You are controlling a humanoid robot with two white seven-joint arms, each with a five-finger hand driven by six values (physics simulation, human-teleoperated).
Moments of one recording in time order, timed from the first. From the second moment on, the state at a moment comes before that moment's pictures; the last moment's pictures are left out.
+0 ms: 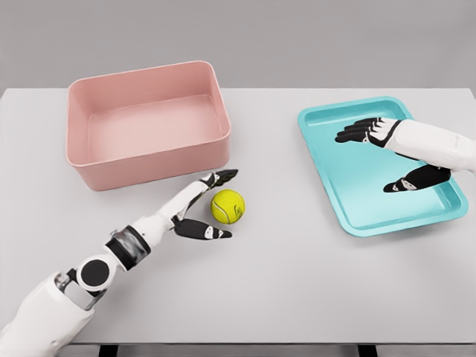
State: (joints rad) left arm -0.17 0.44 -0.62 -1.62 0.12 -0.11 -0.13; right arm -0.33 -0.94 0.27 -1.65 -0.04 -0.61 0.61
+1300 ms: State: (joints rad) left arm -0.16 0.45 -0.62 -1.70 0.11 -0.17 -0.13; right arm -0.34 -0.95 0.28 -1.66 -0.04 -0.61 0.61
